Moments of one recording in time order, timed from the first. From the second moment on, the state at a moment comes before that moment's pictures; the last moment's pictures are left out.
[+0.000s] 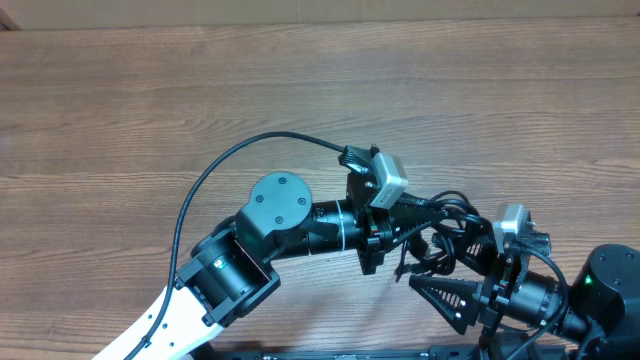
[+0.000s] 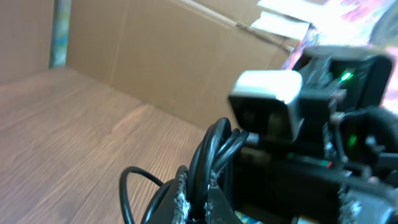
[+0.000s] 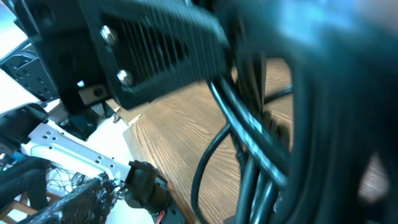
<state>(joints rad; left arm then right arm) -0.85 1.12 1.07 0.01 0.59 -0.38 0.10 0.51 0.96 -0.86 -0.98 0.17</state>
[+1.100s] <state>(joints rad) -0.74 1.12 1.08 0.05 0.60 -0.57 0.10 0.51 0.97 -0.99 -0.83 0.05</state>
